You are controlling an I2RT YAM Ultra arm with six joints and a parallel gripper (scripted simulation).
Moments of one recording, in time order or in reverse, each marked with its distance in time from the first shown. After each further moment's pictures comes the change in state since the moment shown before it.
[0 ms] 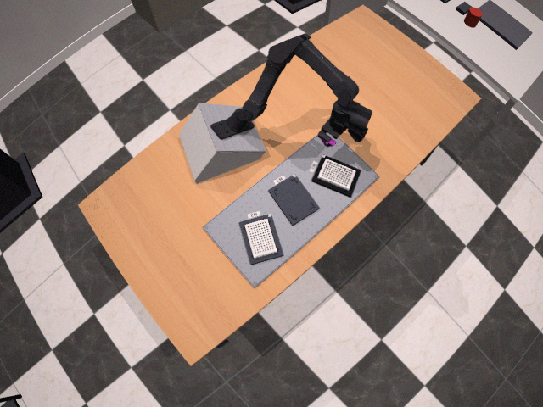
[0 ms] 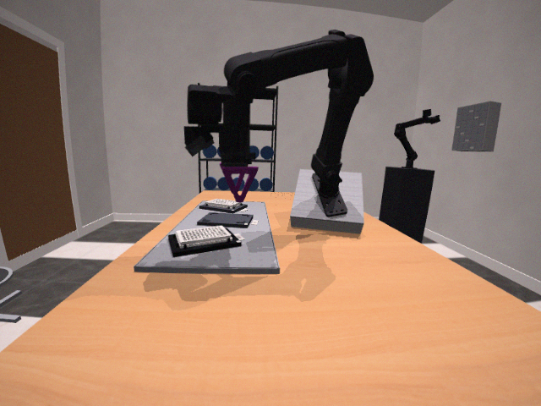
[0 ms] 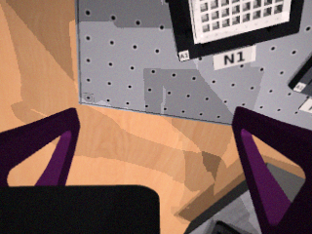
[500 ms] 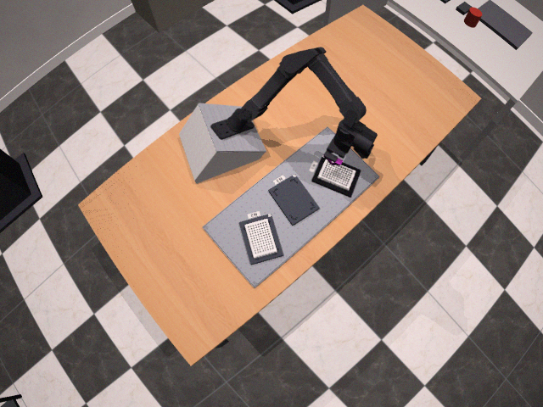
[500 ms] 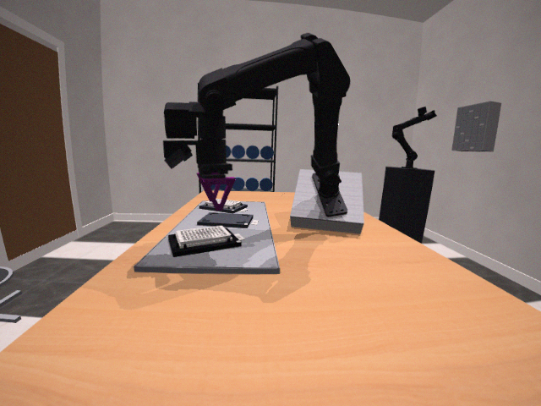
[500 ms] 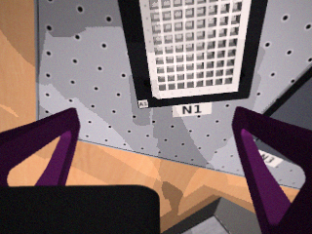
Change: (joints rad) arm -0.085 0.217 0.097 0.058 -0.031 -0.237
